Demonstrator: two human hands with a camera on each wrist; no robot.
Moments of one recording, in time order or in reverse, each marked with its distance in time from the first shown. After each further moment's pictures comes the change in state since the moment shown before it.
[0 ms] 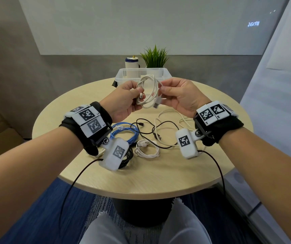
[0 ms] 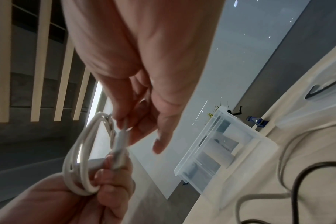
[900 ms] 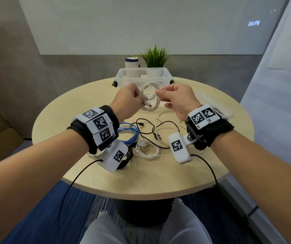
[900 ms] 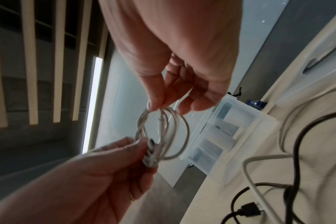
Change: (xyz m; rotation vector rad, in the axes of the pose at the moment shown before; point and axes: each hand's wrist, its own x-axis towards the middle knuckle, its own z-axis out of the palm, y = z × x) left_hand 0.006 -0.010 0.004 0.653 0.178 0.195; right_hand 0.011 0.018 0.005 -0.265 0.406 0.075
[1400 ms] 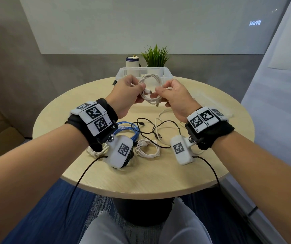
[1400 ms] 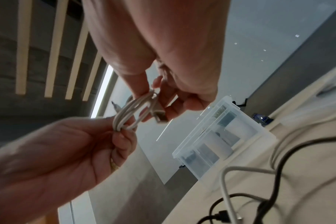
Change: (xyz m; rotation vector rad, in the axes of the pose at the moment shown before) left_hand 0.004 0.009 -0.008 -0.499 -0.033 -0.074; right_hand -0.006 0.000 0.005 -0.072 -0.160 -0.161
